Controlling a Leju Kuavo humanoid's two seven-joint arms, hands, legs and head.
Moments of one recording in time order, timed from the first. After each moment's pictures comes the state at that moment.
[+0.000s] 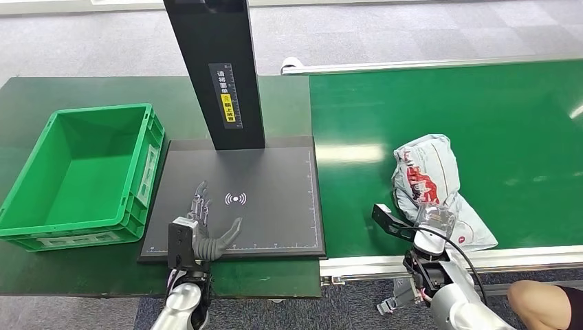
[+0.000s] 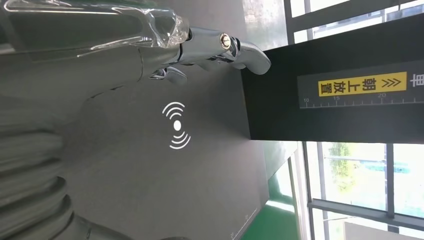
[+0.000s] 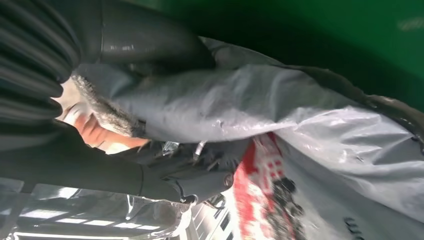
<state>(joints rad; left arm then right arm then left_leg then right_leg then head) -0.20 -0.22 -0.22 -1.06 -0.04 0.22 -0.56 -0.62 -0.07 0.11 -0.37 1.53 -0.22 0.46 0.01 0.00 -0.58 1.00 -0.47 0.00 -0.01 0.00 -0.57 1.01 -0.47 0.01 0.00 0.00</state>
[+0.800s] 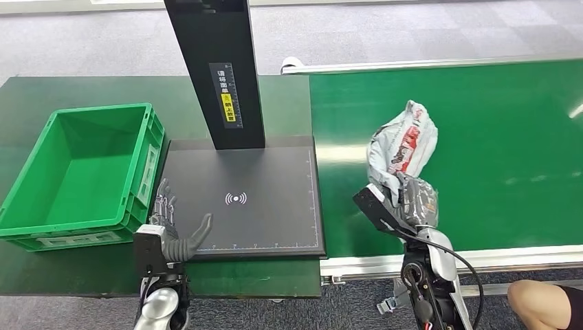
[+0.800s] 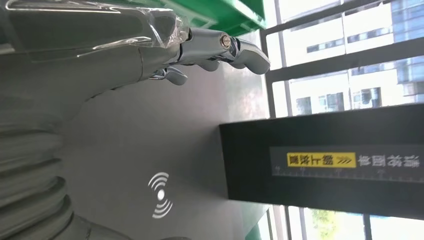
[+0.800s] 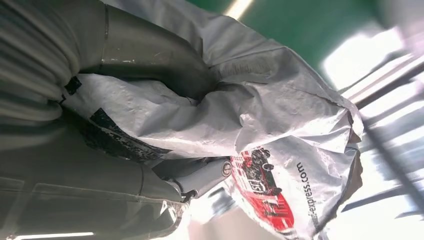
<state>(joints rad) -0.11 -0.19 -0.14 -1.25 -0.08 0.29 -0.57 -0.24 0.01 0.15 -1.29 0.99 -0.25 -0.04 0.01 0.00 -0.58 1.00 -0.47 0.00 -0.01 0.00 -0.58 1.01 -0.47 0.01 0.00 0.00</state>
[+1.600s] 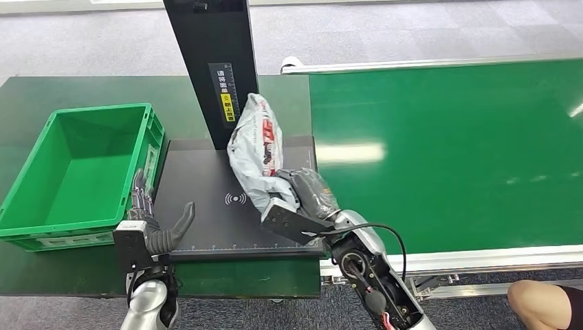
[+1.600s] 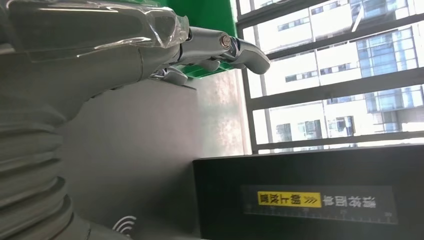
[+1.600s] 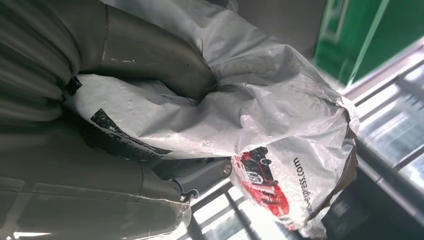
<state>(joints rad) -0.14 -0.18 -0.08 -1.30 -0.10 0.33 -0.60 -0.41 0.09 0.59 -1.28 0.65 -0.01 -0.14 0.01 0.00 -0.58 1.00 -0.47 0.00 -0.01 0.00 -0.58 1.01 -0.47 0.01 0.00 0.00</state>
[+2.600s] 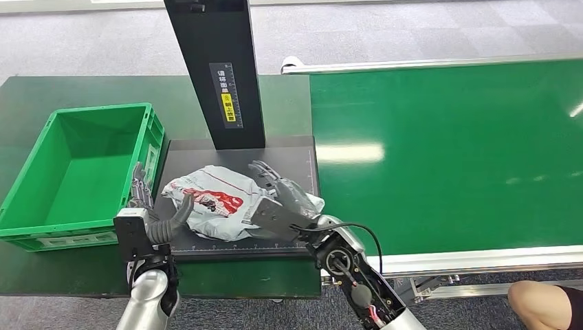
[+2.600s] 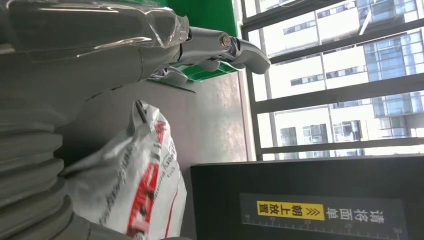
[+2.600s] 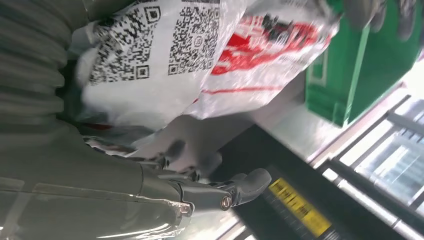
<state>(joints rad) -0.19 -0.18 -0.08 -1.27 -0.09 0.34 -0.57 -0.44 0.13 0.61 -1.15 0.45 0.02 -0.14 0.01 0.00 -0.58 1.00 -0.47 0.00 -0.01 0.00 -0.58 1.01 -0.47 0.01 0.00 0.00</state>
